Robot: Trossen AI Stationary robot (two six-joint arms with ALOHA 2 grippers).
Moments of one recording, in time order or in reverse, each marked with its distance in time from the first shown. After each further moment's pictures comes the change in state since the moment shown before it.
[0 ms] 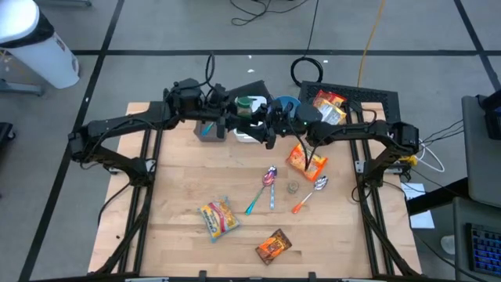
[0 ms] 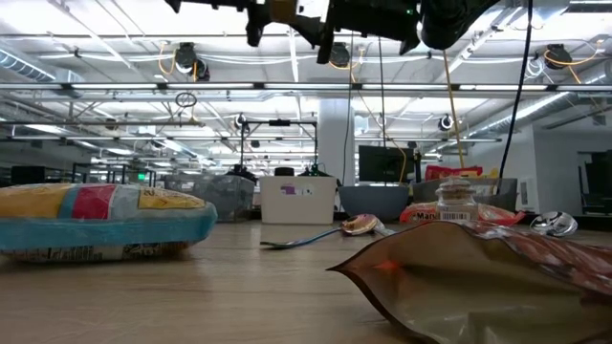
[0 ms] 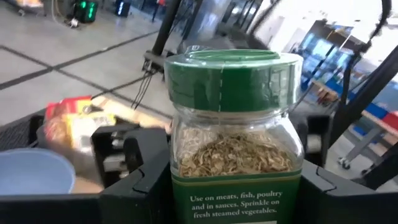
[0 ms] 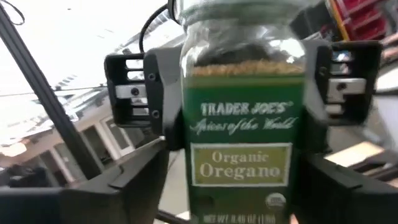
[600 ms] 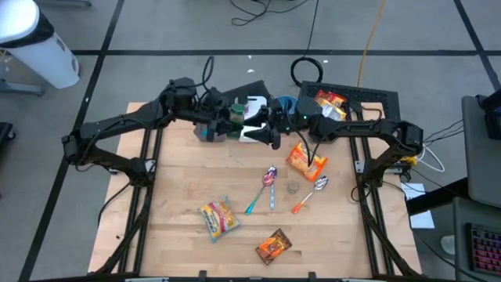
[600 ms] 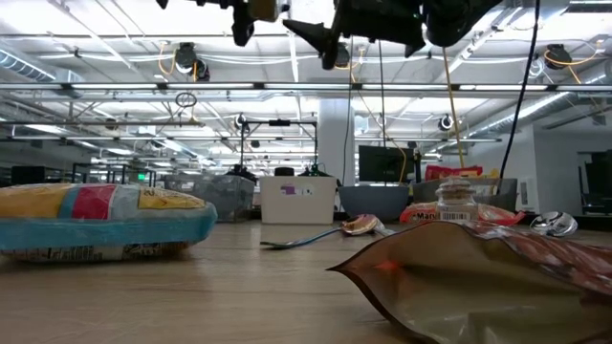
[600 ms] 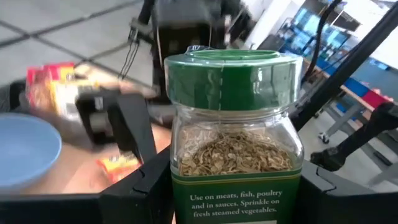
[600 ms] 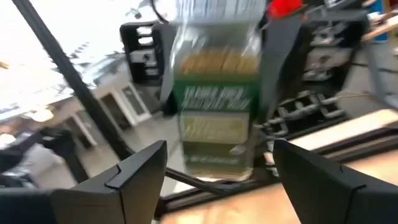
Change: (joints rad) left arm 0.011 -0.058 0.000 -0.172 0.108 0.014; right arm -0.060 -0.036 0.000 -0.158 -0.182 -0.029
